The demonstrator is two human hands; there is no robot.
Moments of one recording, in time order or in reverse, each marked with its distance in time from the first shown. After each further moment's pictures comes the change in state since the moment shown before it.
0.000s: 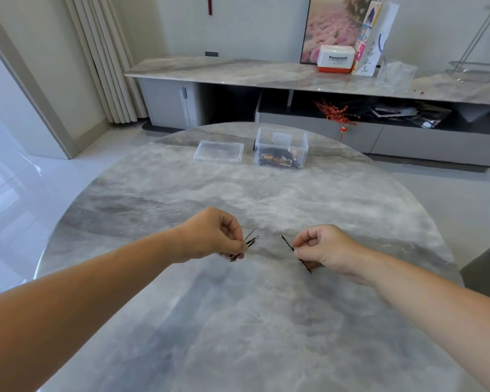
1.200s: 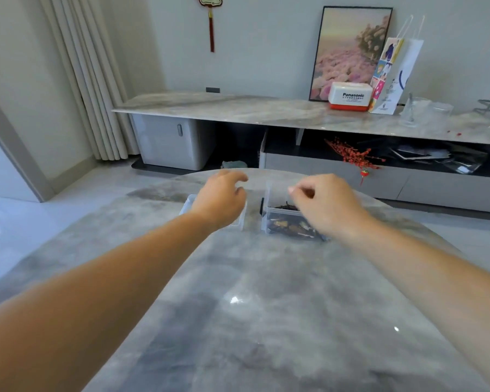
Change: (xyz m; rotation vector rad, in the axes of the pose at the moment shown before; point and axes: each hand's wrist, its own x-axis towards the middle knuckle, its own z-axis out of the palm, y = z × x) left_hand 0.274 0.015 -0.117 0.505 0.618 0.226; right_hand 0.218 -0.138 -0.052 -0.667 0.507 -0.572
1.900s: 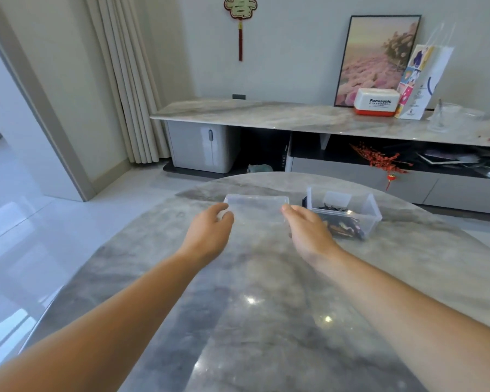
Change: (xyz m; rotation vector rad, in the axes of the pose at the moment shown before) left_hand -0.099 -0.066 -0.065 -0.374 -0.012 -0.342; right_hand -0.039 -0.086 0.079 0.602 -0.092 0.341
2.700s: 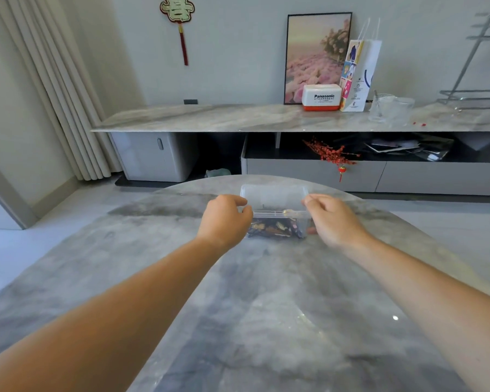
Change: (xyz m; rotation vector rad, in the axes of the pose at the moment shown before) left_hand 0.025 0.105 0.129 0.198 -0.013 0.182; right_hand 0.034 0.061 -0.155 -0.294 0.184 -0.073
